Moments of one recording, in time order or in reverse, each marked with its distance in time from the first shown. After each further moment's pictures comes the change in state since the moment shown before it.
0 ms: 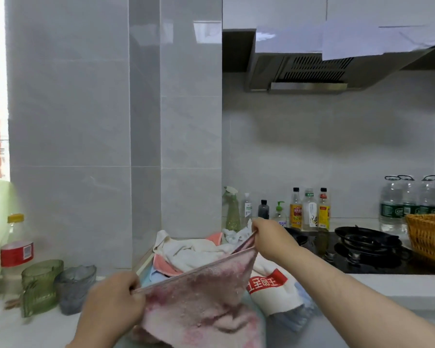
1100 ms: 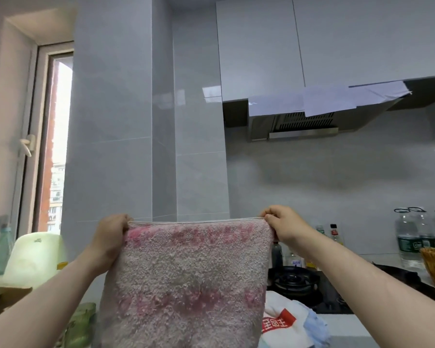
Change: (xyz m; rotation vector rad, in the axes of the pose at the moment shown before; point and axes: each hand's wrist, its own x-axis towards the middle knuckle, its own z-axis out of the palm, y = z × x) left_hand 0.062 0.073 -0.188 -0.603 0.290 0.120; right_hand -0.040 -0.036 -0.152 0.760 0.108 -0.071
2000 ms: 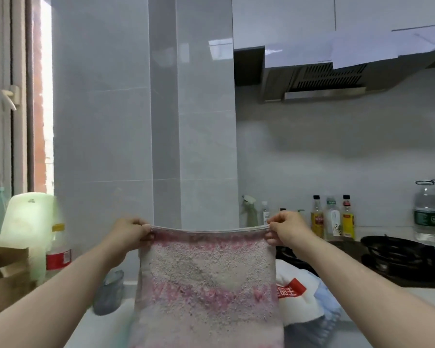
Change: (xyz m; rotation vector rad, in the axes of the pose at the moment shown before) left_hand 0.003 -0.111 0.064 -0.089 -0.229 -0.514; right_hand 0.034 0.107 0.067 0.165 0.091 0.370
